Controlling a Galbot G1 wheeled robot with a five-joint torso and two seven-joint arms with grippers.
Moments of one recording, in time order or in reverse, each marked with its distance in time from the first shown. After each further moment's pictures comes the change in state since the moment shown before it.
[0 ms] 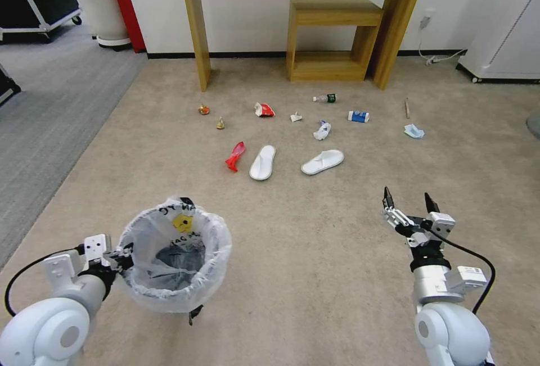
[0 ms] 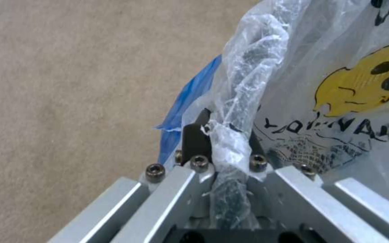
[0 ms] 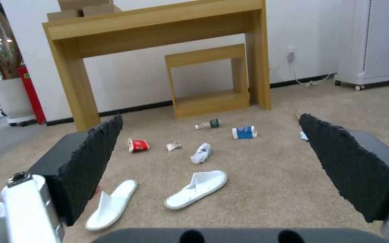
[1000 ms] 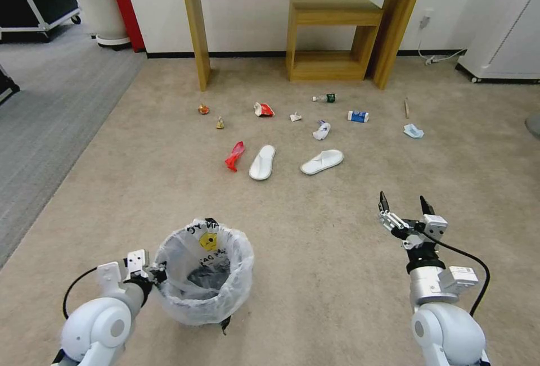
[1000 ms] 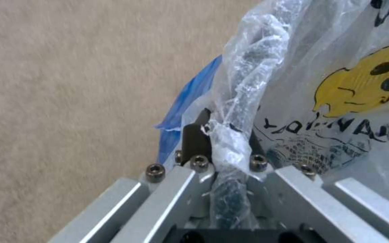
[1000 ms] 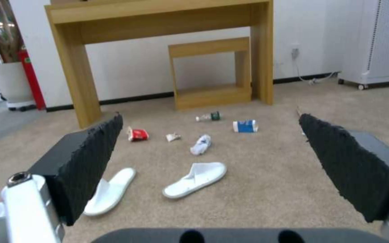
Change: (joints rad) left arm -0.084 -0.055 0.168 0.106 0.070 -0.003 0.037; right arm 0.007 0.007 -0.016 -0.030 -0.056 0.001 -0.016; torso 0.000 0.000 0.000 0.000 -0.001
